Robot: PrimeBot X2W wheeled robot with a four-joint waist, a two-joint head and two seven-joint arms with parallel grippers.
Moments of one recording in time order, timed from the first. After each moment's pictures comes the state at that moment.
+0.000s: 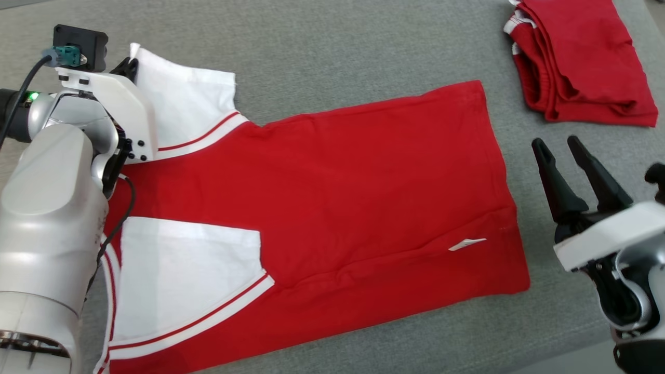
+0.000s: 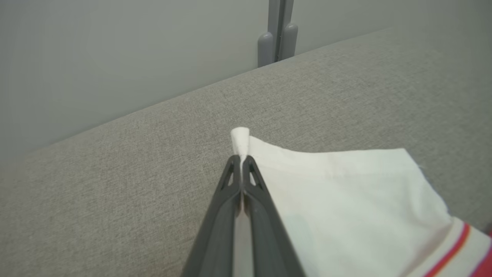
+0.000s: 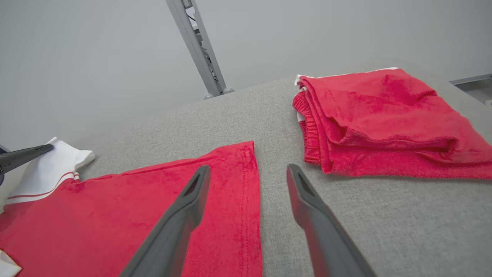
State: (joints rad) left arm -1.03 0.26 -0.40 1.03 -0.35 -0.07 0.09; right arm -0.31 -0.25 0.11 0.08 0.65 0.13 0.05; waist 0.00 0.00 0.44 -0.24
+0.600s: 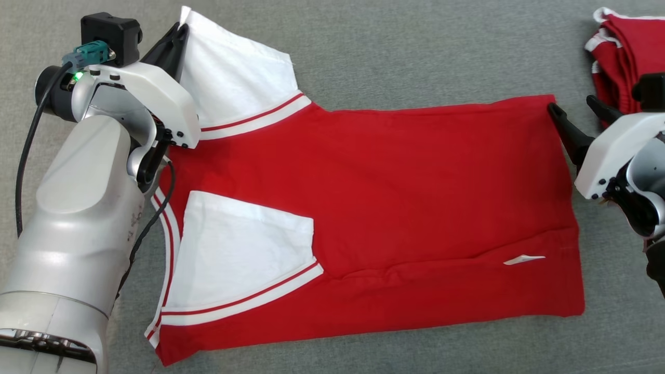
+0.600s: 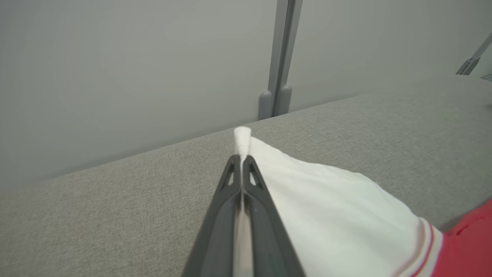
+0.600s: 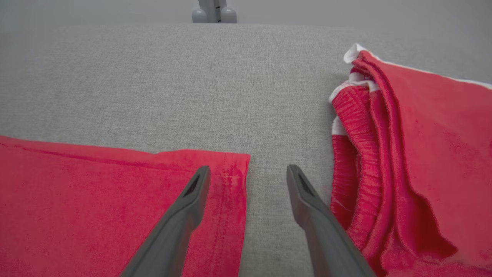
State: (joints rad) left arm -1.01 0.19 -0.42 0.91 -0.42 -0.11 -0.08; right arm -0.73 -0.39 0.31 0.56 0.54 0.13 0.26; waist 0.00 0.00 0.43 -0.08
